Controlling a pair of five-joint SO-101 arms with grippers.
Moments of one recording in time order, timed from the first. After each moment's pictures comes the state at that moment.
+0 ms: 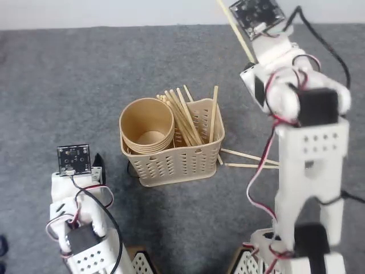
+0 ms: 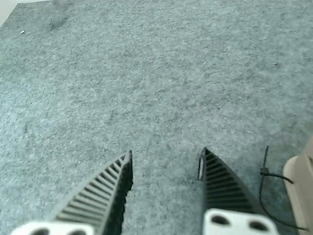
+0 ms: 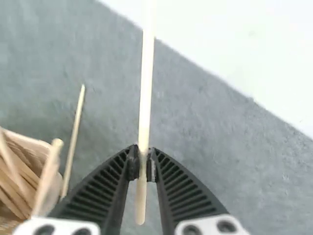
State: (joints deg) left arm -30.2 -103.3 95.4 53.0 -10.1; right arm -10.9 -16.8 -23.0 84.7 23.7
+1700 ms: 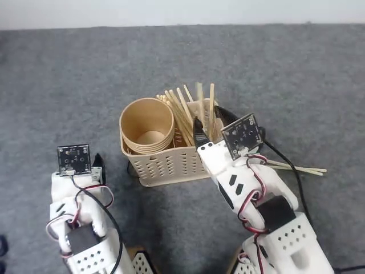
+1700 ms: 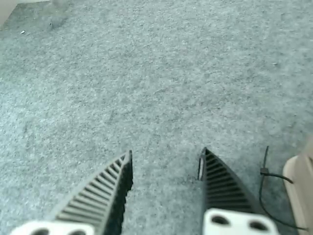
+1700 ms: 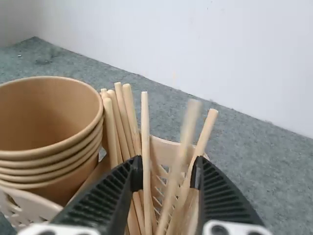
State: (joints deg) left arm -30.2 -103.3 95.4 53.0 -10.1; right arm -32.1 -70.5 64.0 31.5 3.6
